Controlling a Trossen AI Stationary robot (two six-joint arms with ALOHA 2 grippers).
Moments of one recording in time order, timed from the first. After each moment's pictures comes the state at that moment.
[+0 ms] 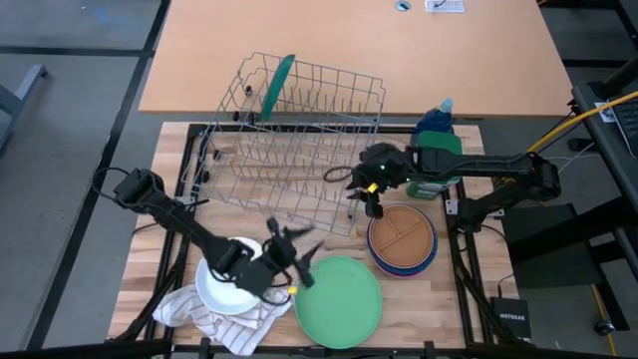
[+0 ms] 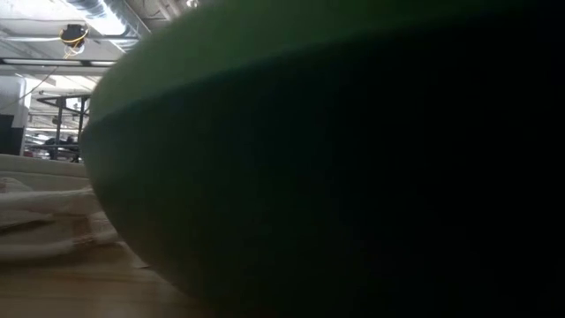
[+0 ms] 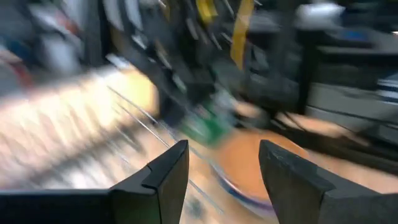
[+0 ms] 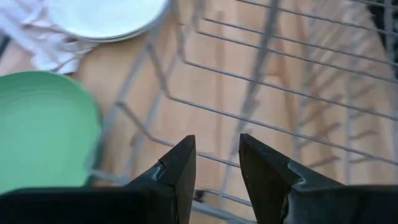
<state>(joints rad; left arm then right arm) -0.58 1.70 1.21 0.20 -1.17 -0.31 -0.12 1.33 1.12 -0.55 -0.18 -0.14</state>
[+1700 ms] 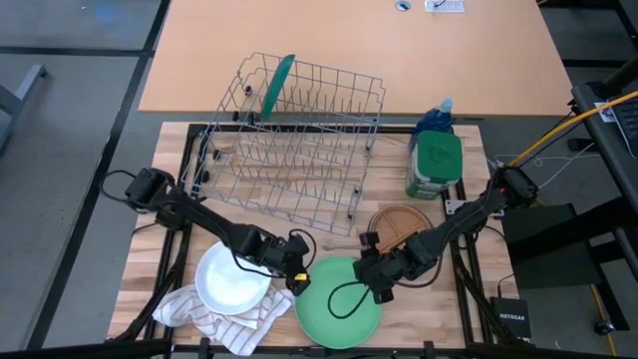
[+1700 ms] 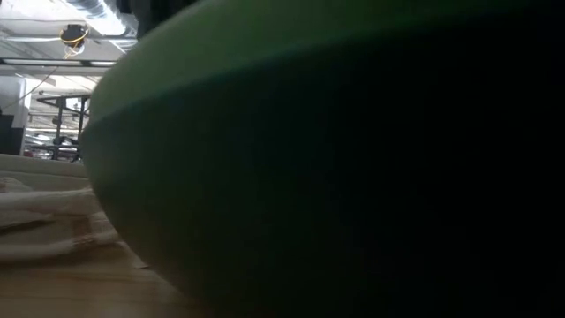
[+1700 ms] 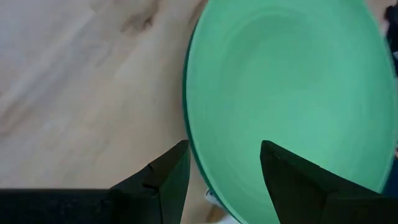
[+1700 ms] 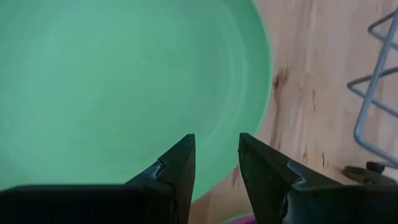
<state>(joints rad) -0.40 1.78 1.15 -0.30 -0.16 -1.02 0.56 1.62 1.12 -0.58 0.26 0.24</state>
